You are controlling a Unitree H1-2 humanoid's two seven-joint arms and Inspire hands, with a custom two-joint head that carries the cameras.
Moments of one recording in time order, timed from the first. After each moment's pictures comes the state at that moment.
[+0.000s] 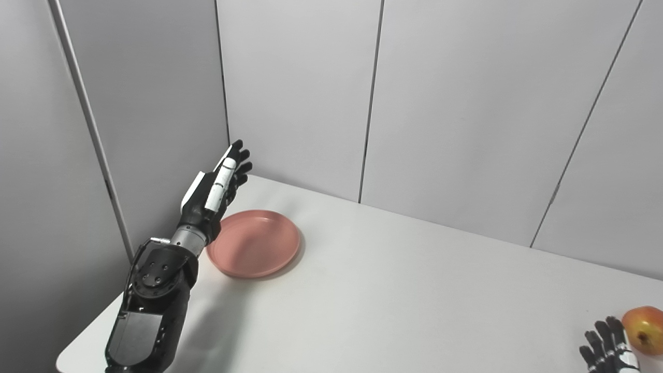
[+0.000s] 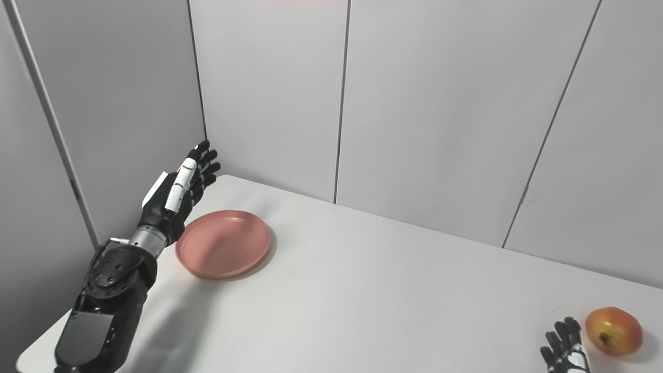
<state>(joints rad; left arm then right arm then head) -0.32 0.41 0.33 0.06 -0.23 0.17 -0.12 -0.06 -0.09 -0.05 0.05 0.24 -0.10 0.13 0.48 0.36</state>
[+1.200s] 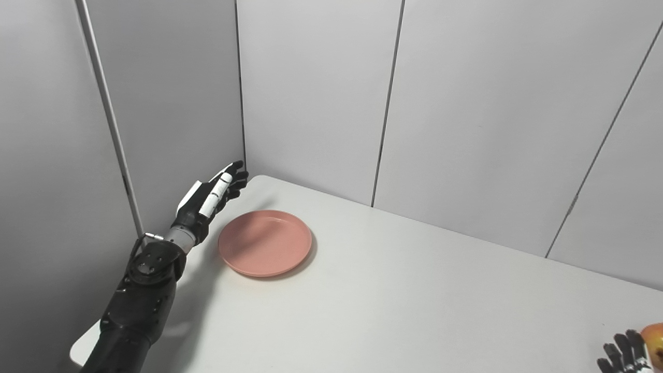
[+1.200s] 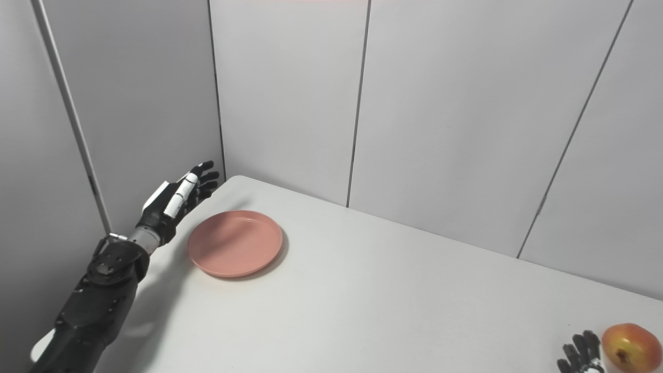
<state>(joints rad) -0.40 0.54 0.29 0.53 -0.19 -0.13 -0.23 -0.06 -0.09 -0.06 0.05 0.22 -0.12 0.14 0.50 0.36</state>
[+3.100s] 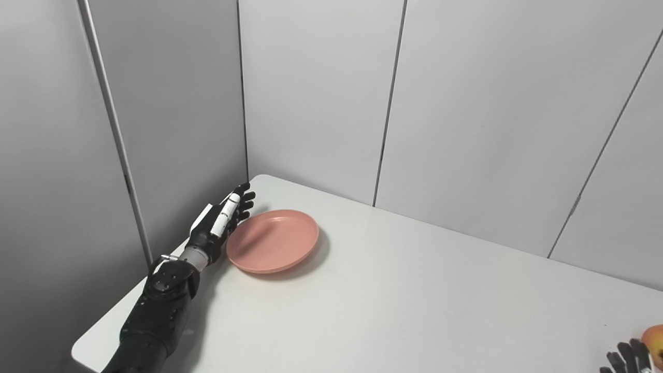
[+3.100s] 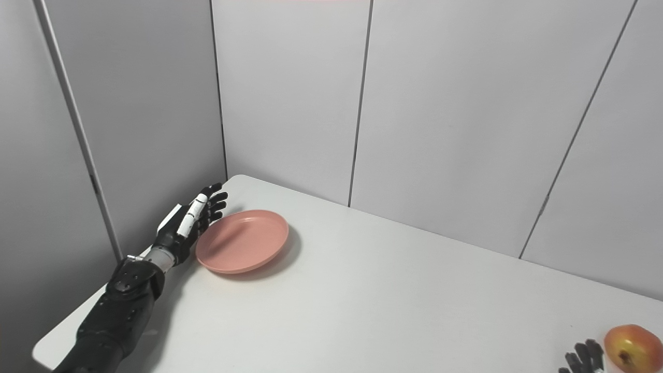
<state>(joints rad) -0.44 0.49 0.27 0.72 -0.25 -0.23 -0.25 -0.01 -0.09 -0.05 0.00 0.22 -0.12 0.15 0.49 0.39</state>
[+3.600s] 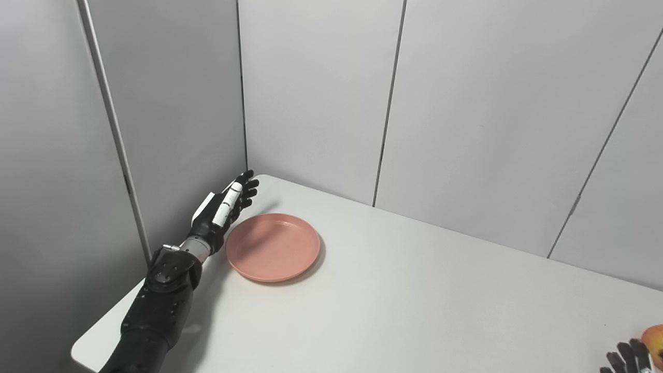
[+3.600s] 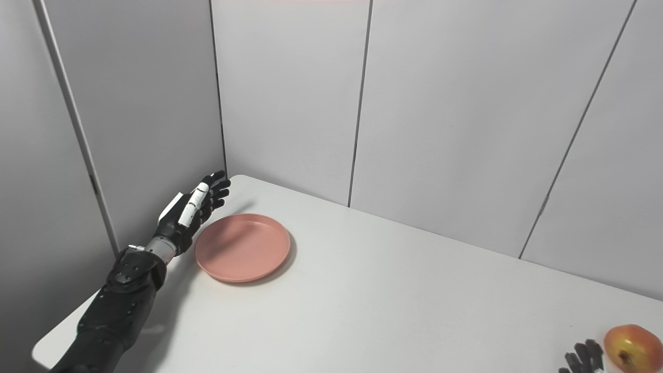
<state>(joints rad) -0.44 0.49 0.27 0.66 -0.25 -0.21 -0.25 -0.01 -0.09 -0.05 0.00 0.22 -0.12 0.15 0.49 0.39</state>
